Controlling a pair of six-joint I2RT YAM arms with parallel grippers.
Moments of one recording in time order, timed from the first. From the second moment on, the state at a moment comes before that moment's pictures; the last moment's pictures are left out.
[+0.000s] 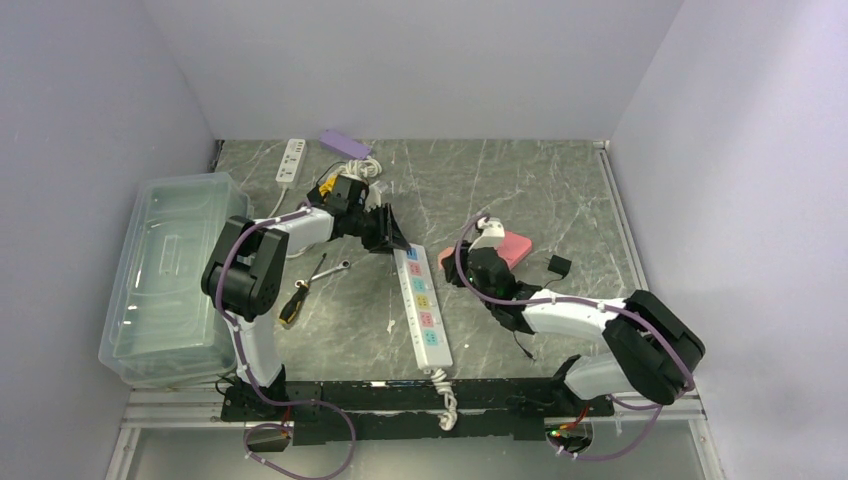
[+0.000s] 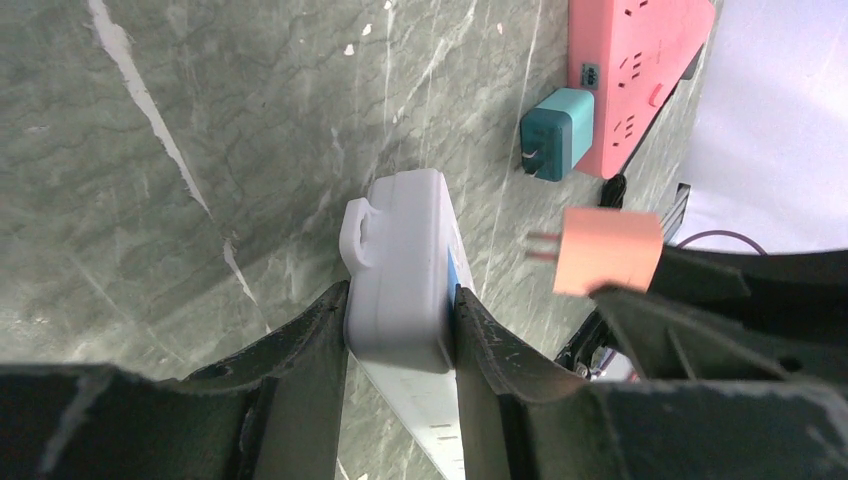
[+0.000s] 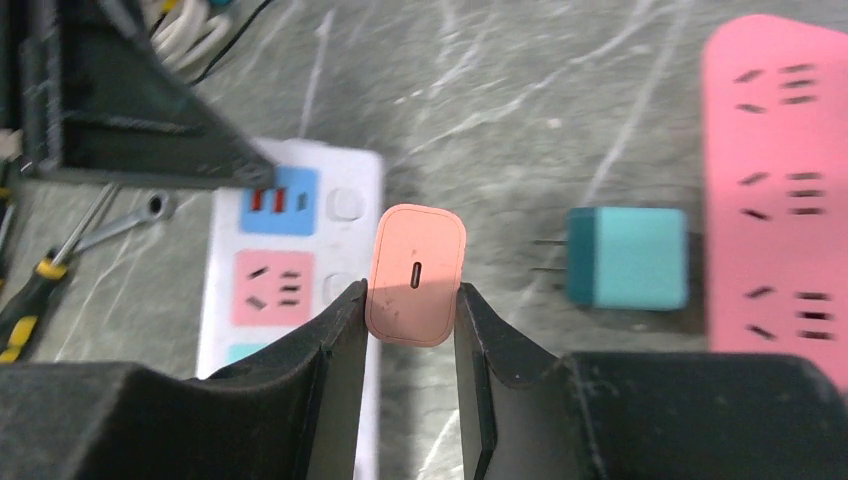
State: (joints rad) left arm -0.38 1.89 1.15 -0.15 0.65 -0.57; right arm 0.80 1.36 0.49 0.44 0.34 0.58
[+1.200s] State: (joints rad) left arm -0.29 1.81 1.09 -0.08 0.70 -0.57; right arm 0.65 1.24 0.43 0.49 0.12 0.48
